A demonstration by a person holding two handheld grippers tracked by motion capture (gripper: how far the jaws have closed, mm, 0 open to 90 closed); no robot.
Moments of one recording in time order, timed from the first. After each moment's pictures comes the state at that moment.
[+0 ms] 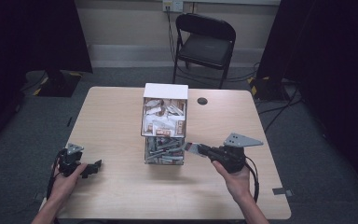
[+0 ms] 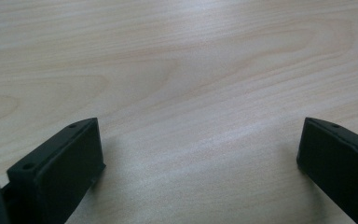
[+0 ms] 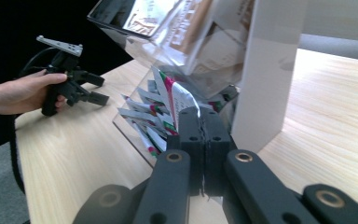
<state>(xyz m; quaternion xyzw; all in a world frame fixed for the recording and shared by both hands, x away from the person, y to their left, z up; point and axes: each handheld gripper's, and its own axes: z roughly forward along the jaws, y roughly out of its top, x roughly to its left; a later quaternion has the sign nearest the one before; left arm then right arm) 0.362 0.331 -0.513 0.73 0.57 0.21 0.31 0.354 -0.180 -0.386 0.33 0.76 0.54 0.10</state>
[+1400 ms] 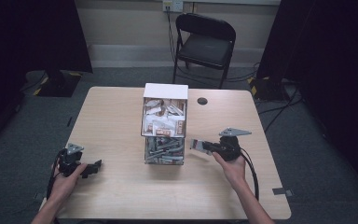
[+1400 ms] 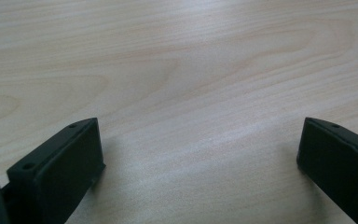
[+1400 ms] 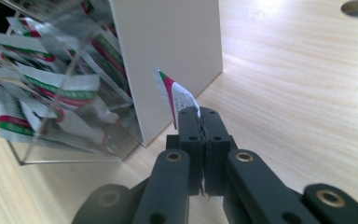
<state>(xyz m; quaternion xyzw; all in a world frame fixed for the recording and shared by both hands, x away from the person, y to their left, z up) 0.362 0.331 -0.513 0.73 0.57 0.21 0.31 0.417 -0.193 -0.451 0.41 0.79 0.45 0.09</state>
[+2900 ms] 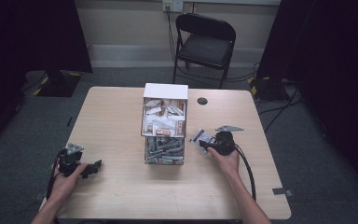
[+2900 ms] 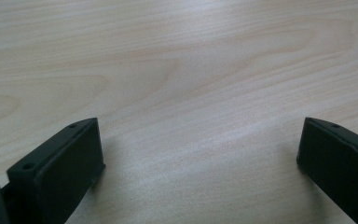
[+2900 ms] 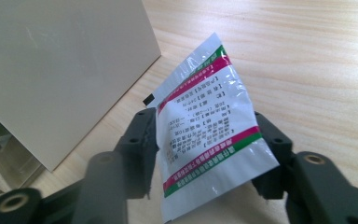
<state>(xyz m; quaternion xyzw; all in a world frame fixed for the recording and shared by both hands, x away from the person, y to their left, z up) 0.362 0.331 -0.513 0.73 0.57 0.21 0.31 0.462 -0.194 -0.499 0.46 0.77 0.42 0.11</state>
